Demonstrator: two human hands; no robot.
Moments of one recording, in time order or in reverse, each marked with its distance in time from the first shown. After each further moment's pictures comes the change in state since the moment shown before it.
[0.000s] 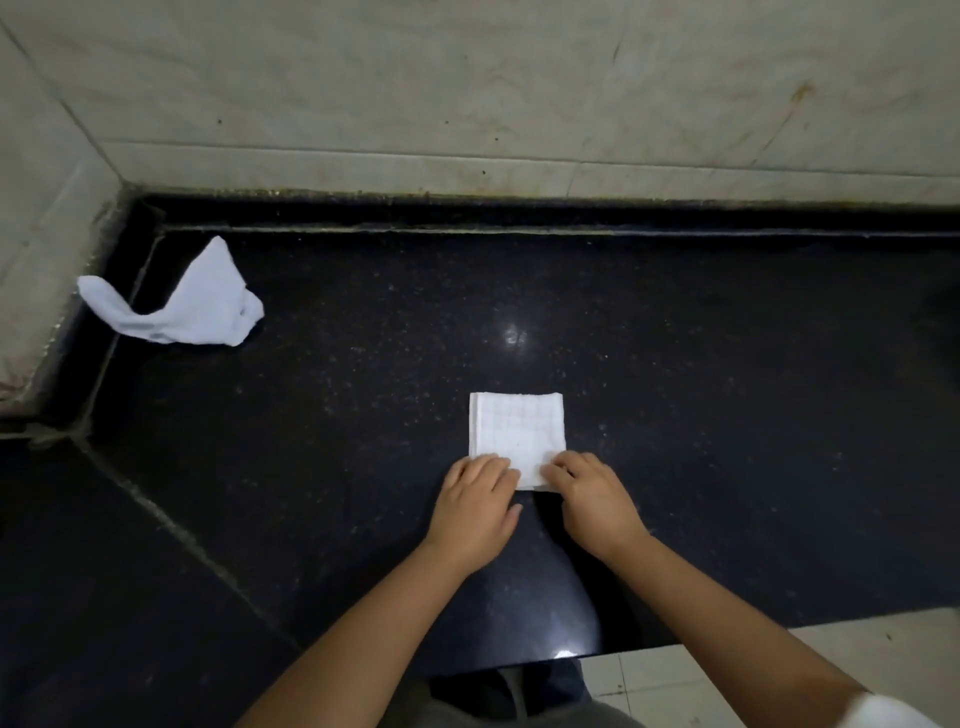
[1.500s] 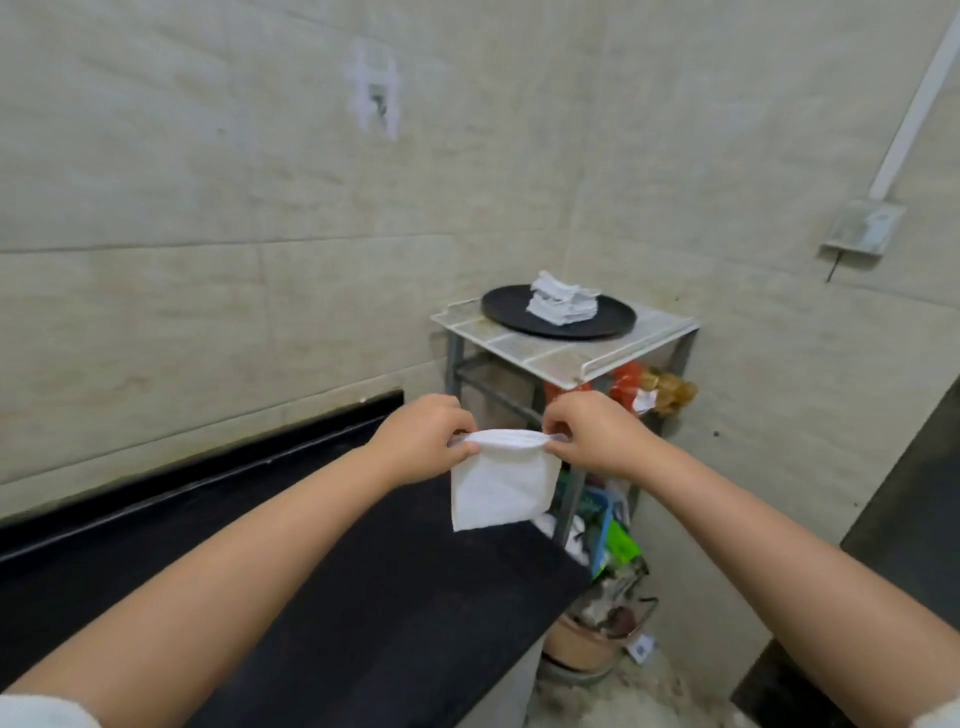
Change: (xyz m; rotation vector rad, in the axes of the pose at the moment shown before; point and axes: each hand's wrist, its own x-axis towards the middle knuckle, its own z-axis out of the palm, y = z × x) left_hand 0.402 0.696 -0.011 0.057 -0.032 0.656; right_hand -0.369 0.619 -0.355 -0.070 0.297 0.499
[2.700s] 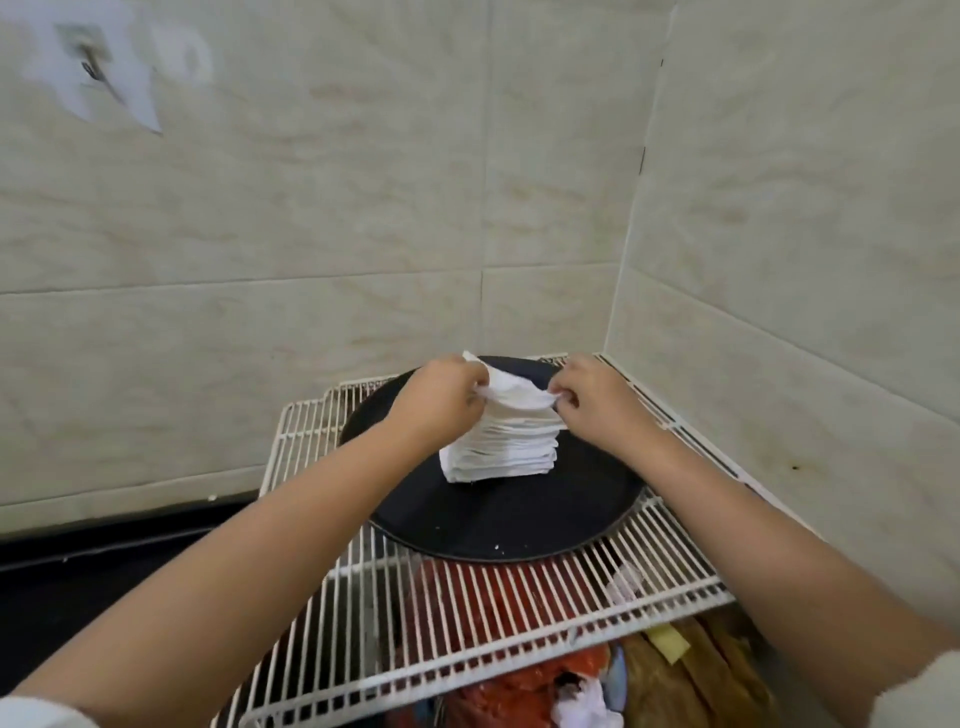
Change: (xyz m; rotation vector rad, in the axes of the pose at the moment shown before) left_hand 0.548 -0.002 0.090 0.071 0.227 -0.600; right_hand 0.425 0.462 0.017 0.292 0.263 -0.349
